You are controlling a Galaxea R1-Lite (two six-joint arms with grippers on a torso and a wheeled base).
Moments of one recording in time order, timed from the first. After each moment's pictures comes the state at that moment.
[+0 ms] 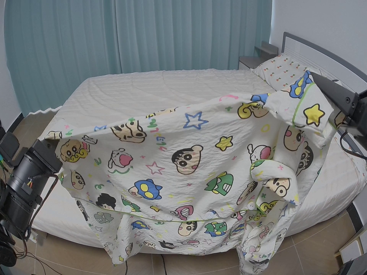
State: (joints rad) left arm -0.54 1.23 -0.22 -1.23 0.36 -0.38; right arm 0.60 1.20 -0.67 -0.77 0.16 0.47
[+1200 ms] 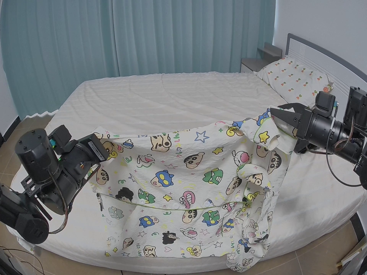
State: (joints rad) left arm -0.45 1.64 -0.43 -1.24 0.35 -0.38; right arm 0.33 1.56 -0.74 -0.79 0.36 0.39
